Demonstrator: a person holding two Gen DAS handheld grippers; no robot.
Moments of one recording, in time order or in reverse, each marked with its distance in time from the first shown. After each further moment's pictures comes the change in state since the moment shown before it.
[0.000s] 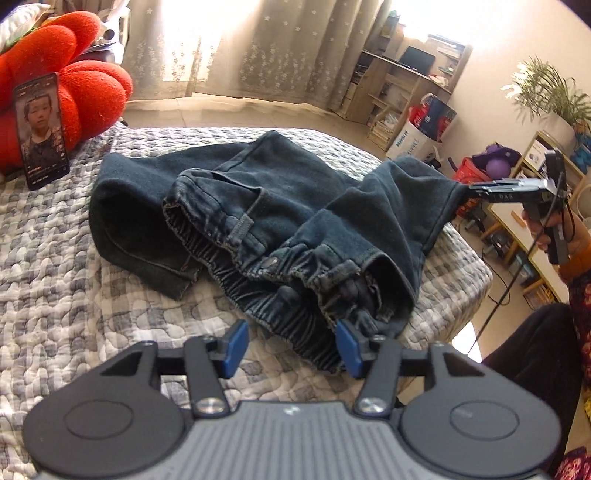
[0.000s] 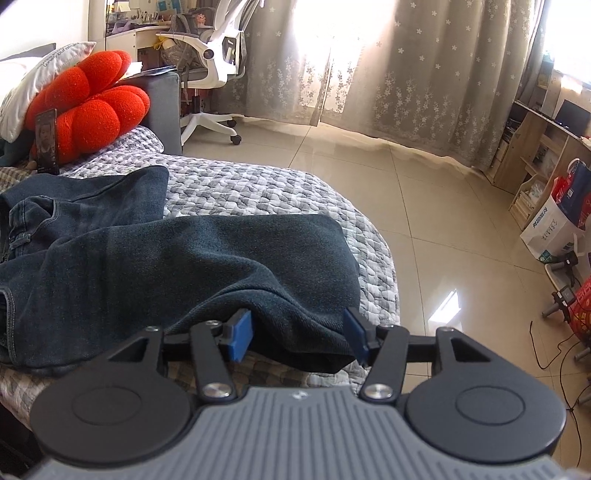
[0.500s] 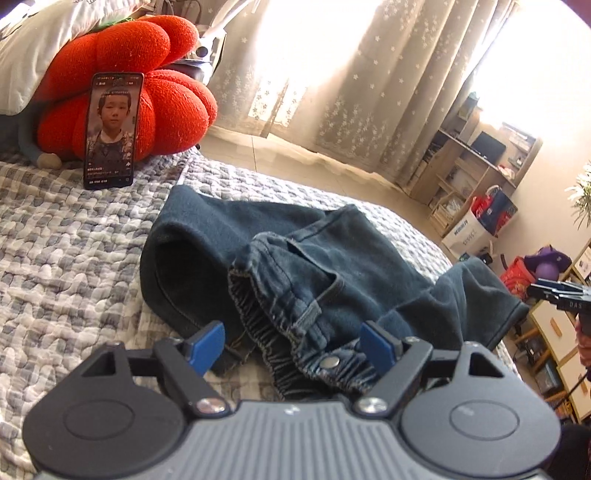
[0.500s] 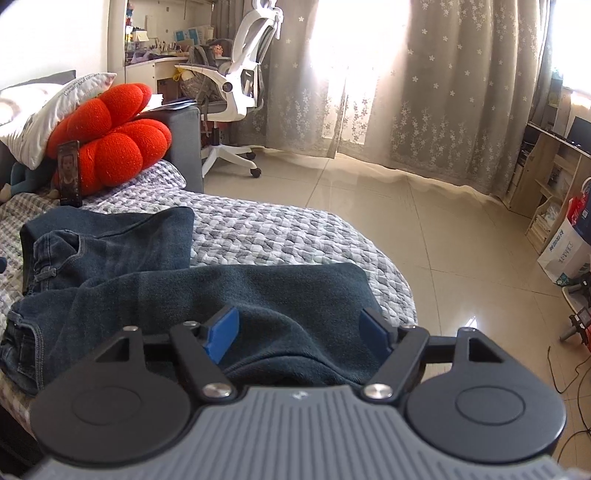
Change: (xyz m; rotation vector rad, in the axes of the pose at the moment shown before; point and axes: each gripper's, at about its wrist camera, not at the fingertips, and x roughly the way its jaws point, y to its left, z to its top) left arm 0.024 0.028 0.031 -0.232 -0.204 0.120; right arm -0.007 0.007 0.018 0.009 -0.119 0.097
